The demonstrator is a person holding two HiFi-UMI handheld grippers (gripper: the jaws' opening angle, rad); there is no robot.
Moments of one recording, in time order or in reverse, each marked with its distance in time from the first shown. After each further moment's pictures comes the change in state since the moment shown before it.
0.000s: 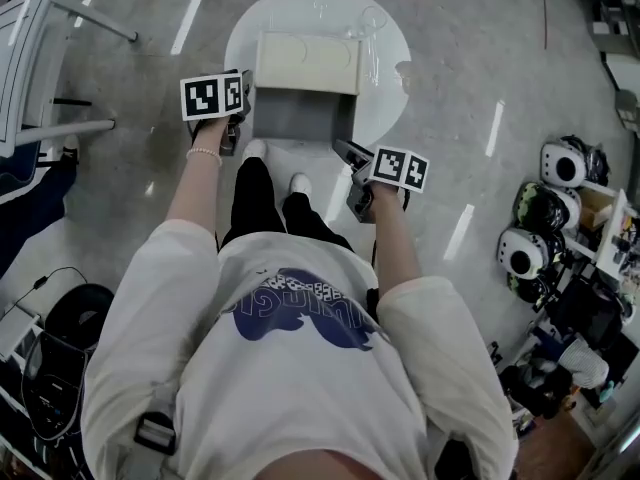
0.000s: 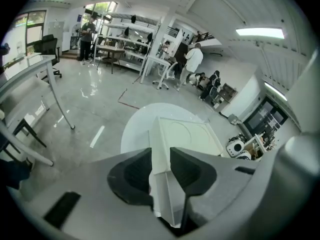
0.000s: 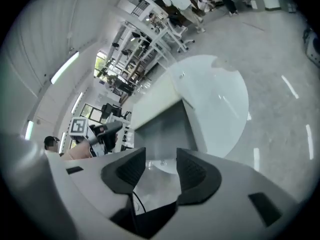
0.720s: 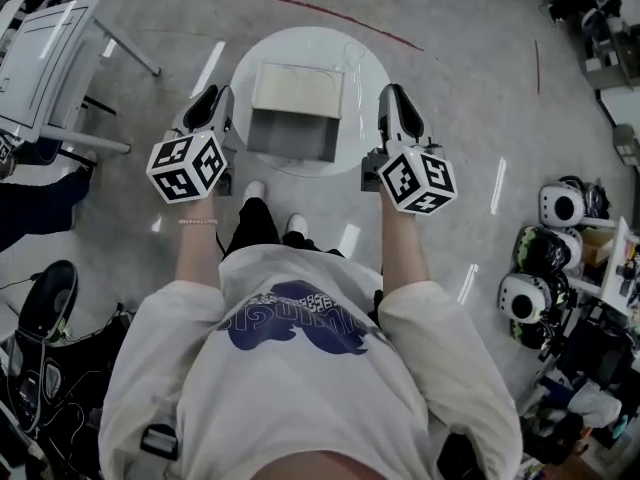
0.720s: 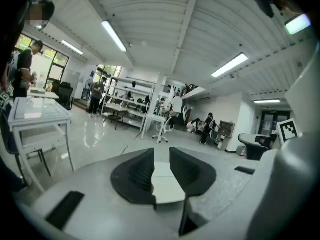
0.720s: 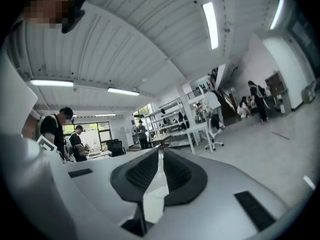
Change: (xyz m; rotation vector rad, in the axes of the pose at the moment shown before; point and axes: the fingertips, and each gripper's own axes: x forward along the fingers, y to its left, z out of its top) left arm -0.230 -0.116 0.045 0.084 -0.672 0.050; right arm -0.231 0.163 0.145 -0.656 -0.922 0.055
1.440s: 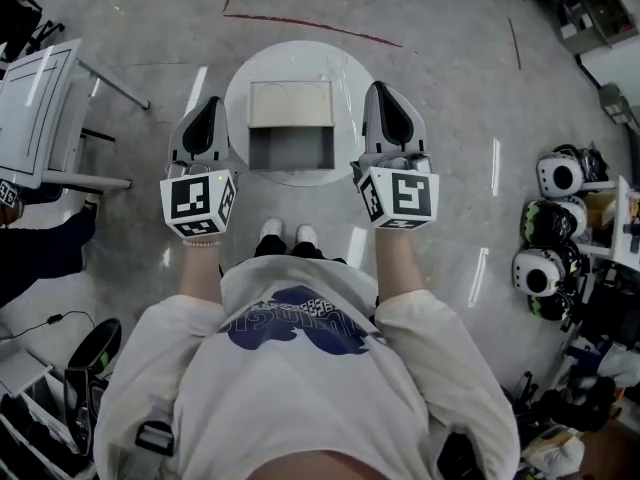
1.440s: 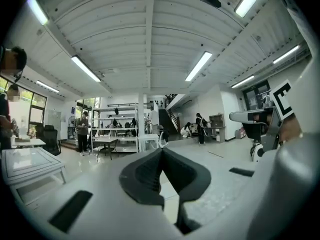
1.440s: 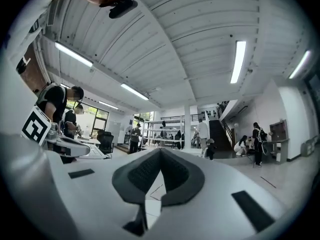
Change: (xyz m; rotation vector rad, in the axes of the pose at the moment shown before) left arm -0.029 -0.042 0.070 0.364 -0.205 -0.066; right arm -0.022 0.069 0.066 -0.365 -0.156 -0.063
